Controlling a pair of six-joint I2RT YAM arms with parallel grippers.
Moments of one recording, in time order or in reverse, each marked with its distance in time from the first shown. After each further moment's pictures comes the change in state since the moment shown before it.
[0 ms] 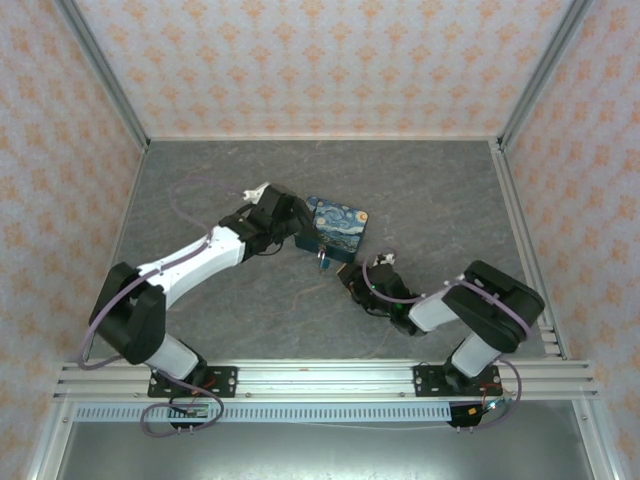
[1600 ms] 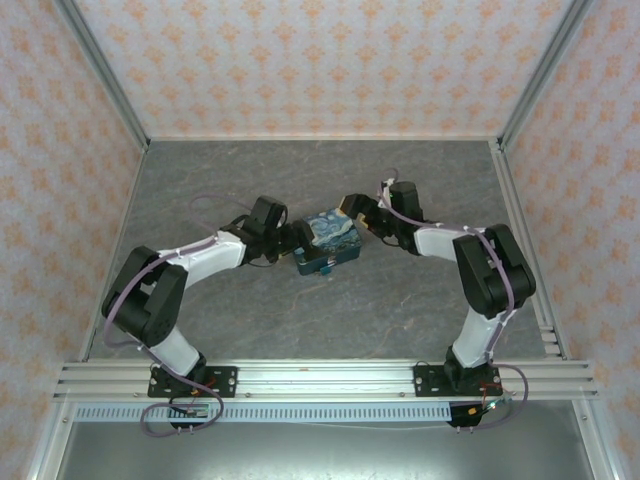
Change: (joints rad) left arm 0.087 0.059 -0.193 0.187 0.369 0.073; right arm -0.475 0.232 0.605 -0.459 -0.497 -0.637
